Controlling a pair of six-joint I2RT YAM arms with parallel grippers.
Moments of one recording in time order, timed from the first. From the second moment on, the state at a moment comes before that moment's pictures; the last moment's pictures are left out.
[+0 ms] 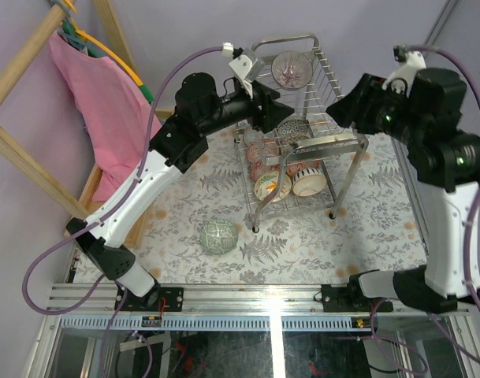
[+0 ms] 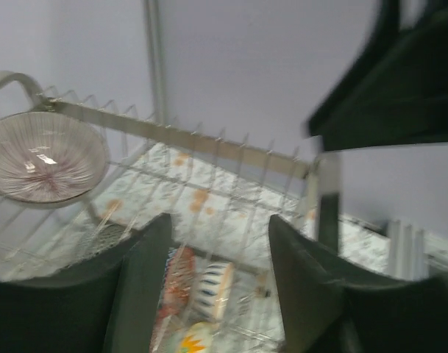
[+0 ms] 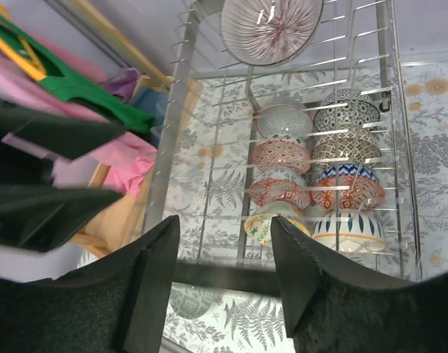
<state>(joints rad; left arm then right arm) -0.66 1.58 1.84 -0.16 0.39 -0.12 0.24 1.29 2.07 -1.07 -0.22 0.42</state>
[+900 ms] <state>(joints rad) -0.78 1.62 1.86 -0.39 0.33 -0.35 0.12 1.29 1.87 -1.01 -0.47 0.36</state>
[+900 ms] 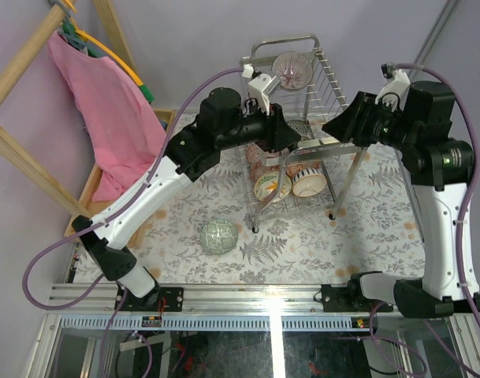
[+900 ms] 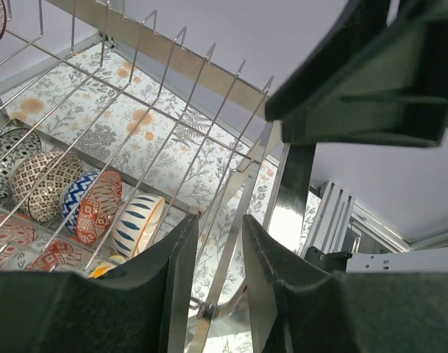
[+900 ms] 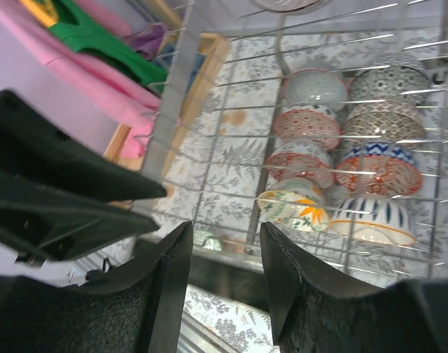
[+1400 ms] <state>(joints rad) -0.86 1.55 1.81 -0.39 0.27 -0.36 0.26 1.11 1.69 -1.05 -0.47 0.42</state>
